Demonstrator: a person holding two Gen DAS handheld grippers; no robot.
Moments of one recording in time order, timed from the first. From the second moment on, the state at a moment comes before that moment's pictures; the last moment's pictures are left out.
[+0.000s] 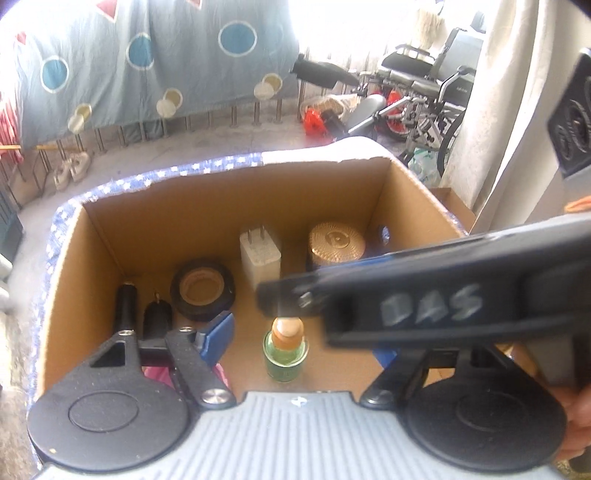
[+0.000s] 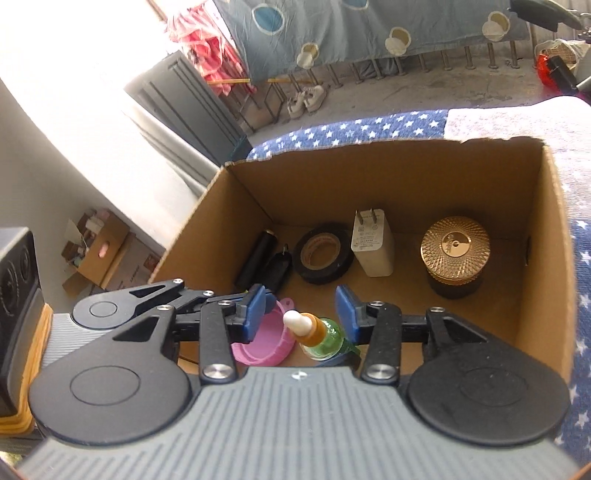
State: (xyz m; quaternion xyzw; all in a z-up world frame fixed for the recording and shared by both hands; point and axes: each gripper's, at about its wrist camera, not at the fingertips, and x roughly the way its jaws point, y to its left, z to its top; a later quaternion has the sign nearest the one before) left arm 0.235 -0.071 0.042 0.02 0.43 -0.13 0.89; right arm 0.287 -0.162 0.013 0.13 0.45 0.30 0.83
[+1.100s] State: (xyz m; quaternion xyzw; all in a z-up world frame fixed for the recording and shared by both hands) left arm 0.046 -0.005 0.088 0.04 0.35 -0.13 0.93; right arm 0.042 -0.213 0.005 0.25 0.31 0.19 0.90
